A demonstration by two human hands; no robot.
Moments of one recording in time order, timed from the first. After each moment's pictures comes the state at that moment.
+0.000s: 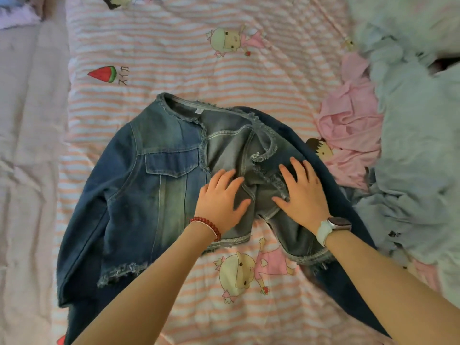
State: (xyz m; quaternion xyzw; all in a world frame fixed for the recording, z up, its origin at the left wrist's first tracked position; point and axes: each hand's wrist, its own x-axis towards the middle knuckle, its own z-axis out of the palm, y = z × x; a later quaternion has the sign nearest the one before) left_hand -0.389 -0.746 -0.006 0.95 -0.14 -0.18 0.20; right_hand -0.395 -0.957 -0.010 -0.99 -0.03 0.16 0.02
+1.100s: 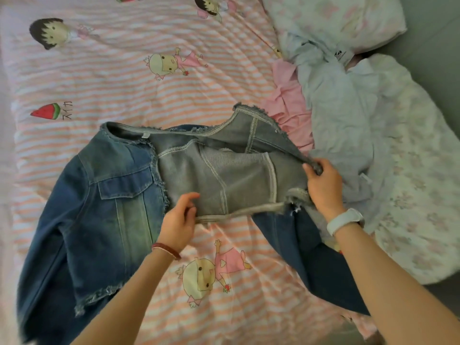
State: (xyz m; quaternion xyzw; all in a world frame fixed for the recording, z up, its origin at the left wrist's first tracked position) left_hand -0.410 -0.772 0.012 0.89 -0.07 -0.15 0.42; right_hand -0.417 -1.068 0.054 -0.87 0.32 -0.06 0.37
